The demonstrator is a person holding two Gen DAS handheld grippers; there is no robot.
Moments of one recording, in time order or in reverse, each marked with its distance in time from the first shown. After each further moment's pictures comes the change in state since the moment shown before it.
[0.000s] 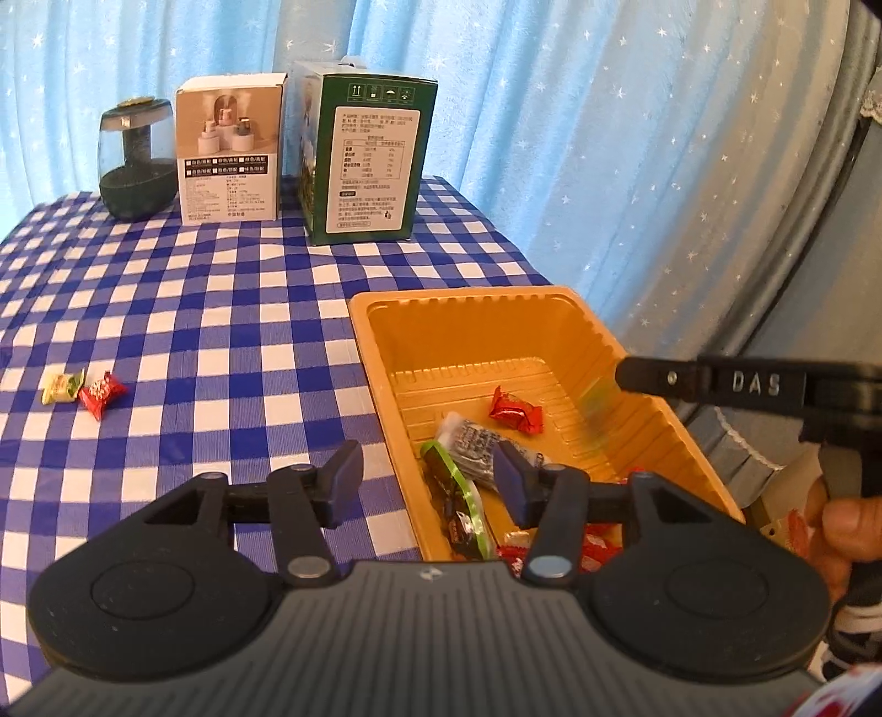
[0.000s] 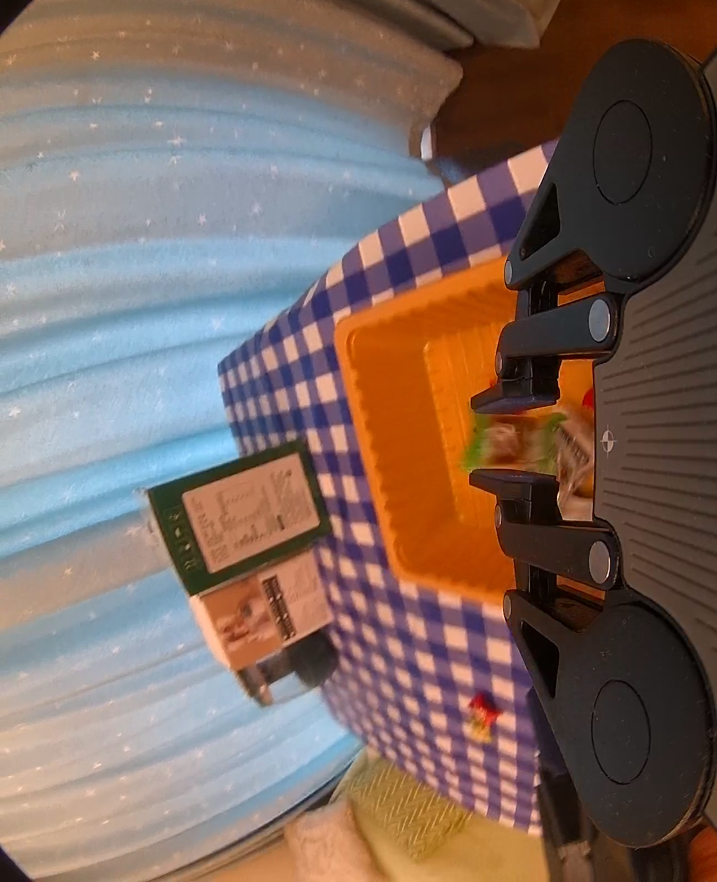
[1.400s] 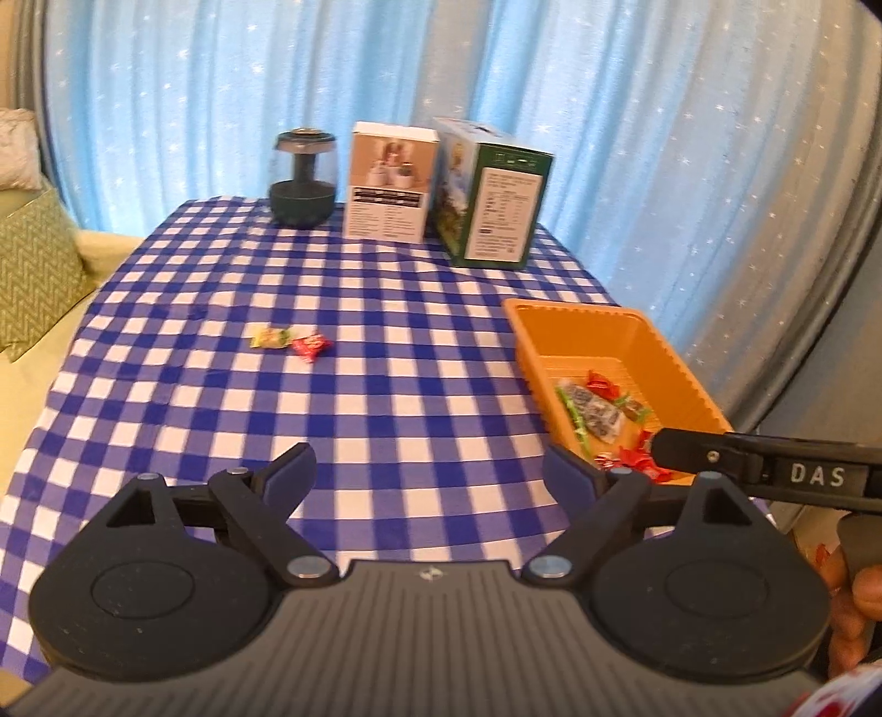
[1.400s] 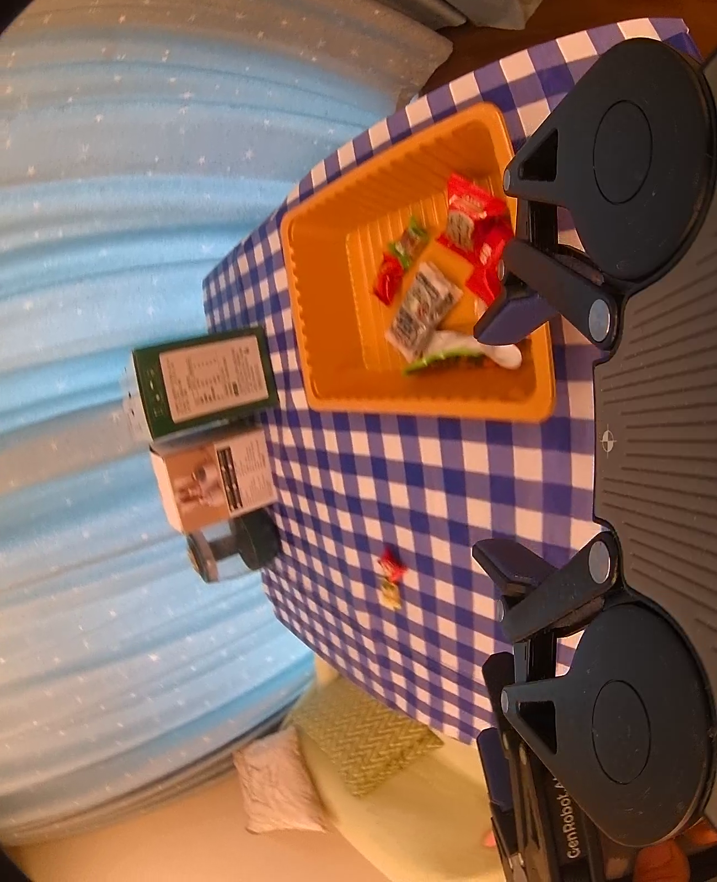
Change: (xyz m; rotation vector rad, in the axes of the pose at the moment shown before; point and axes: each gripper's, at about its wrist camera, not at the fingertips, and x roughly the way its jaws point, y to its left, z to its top) left arm -0.161 0.068 -0.062 -0.092 -0.091 0.161; right arm -0.089 0.124 -0.078 -0.108 0.057 0.076
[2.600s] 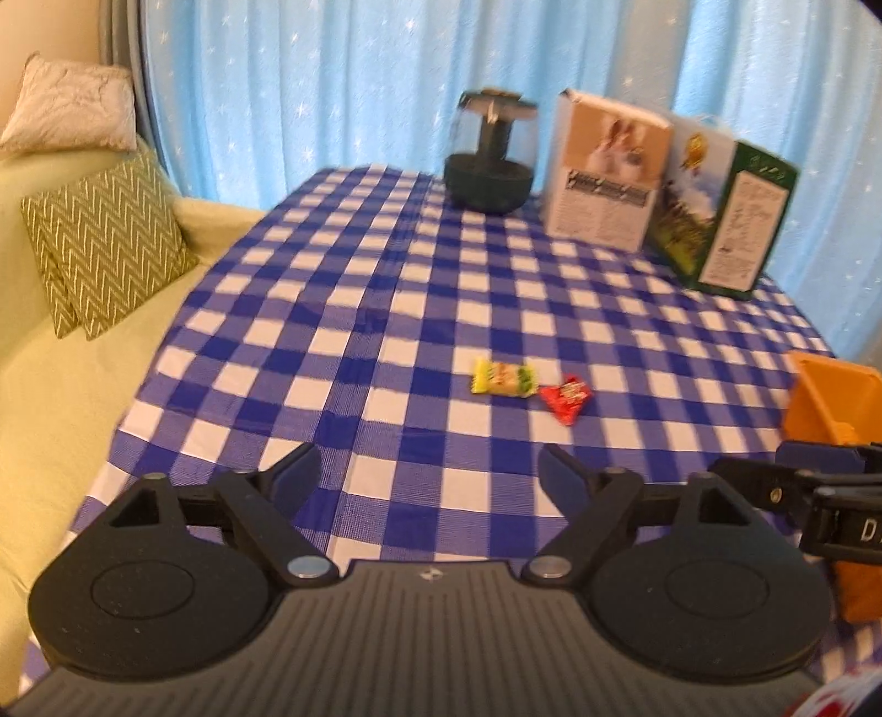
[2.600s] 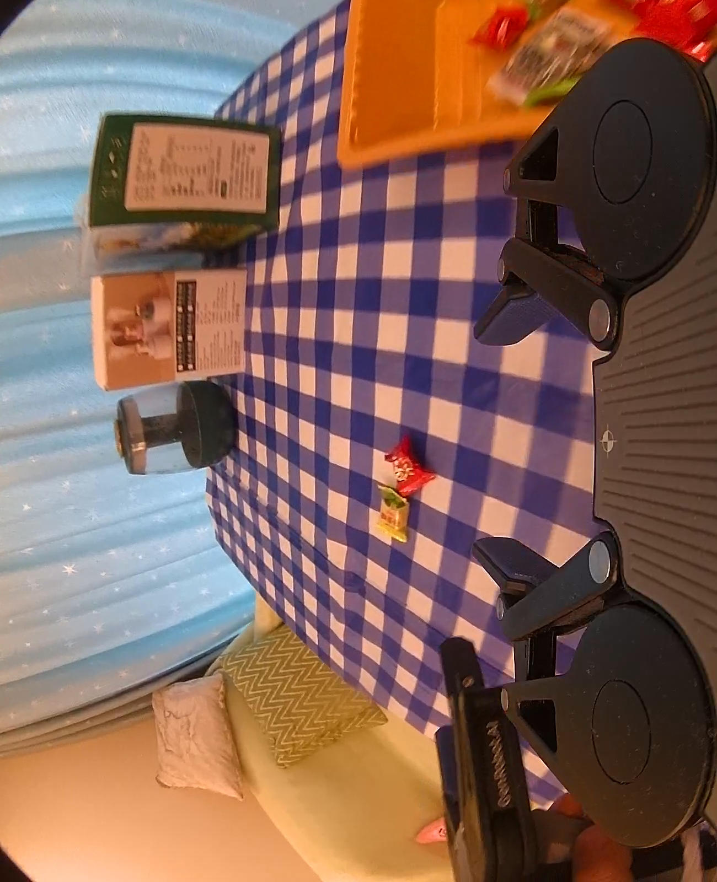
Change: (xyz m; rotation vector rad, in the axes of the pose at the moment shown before) left arm 0.151 0.157 0.036 -0.104 0.025 0.224; right arm 0.217 0.086 0.036 -0.175 0.065 0.115
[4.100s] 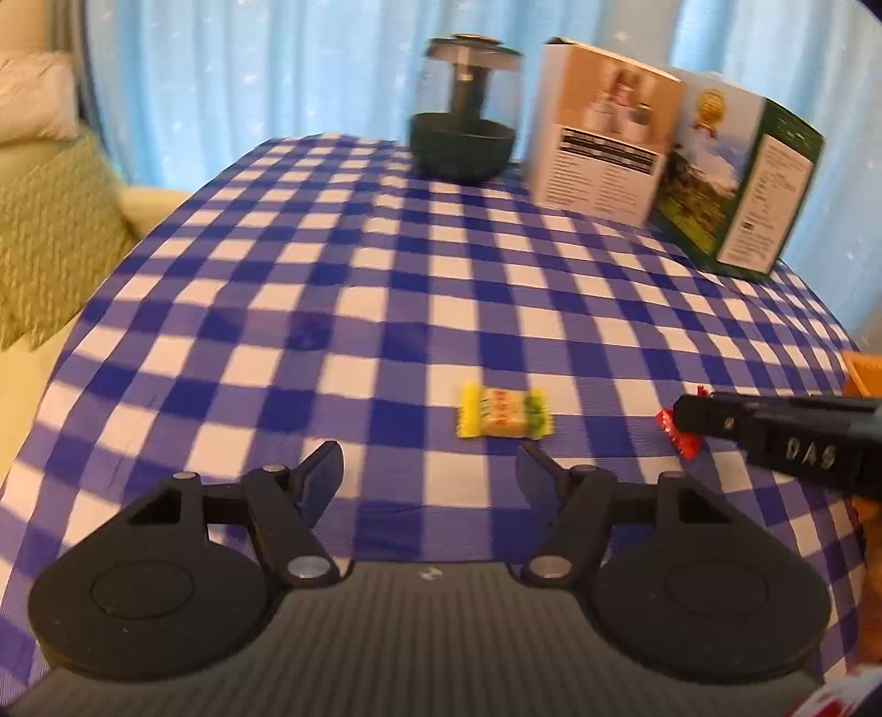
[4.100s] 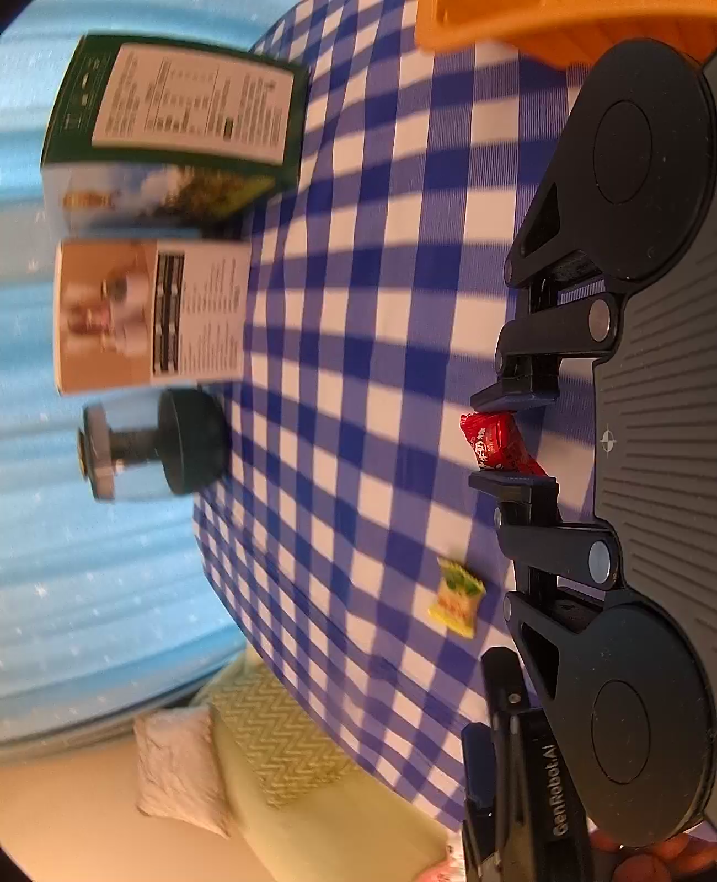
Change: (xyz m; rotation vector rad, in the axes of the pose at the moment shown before) left arm 0.087 -0.003 0.026 0.070 0.032 -0.086; right arm 0.094 -0.034 0.032 -0.017 -0.001 -0.050
